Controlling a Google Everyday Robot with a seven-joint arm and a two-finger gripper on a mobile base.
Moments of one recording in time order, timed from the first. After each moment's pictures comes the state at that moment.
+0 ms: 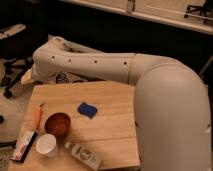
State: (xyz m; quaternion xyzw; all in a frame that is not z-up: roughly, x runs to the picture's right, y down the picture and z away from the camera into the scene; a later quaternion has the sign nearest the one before) arm -0.323 -0.041 0.675 0.10 -0.33 -0.68 0.64
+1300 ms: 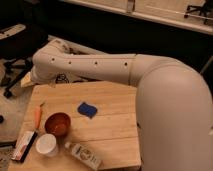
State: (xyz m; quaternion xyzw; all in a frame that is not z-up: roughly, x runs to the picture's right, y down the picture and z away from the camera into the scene) arm -0.322 -0.018 0.667 0.09 -0.34 -0.68 0.64
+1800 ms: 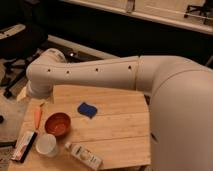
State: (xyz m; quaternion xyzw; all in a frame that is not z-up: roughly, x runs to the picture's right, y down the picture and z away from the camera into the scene) arm -0.308 0.067 0.620 0.02 -0.37 -0.68 0.63
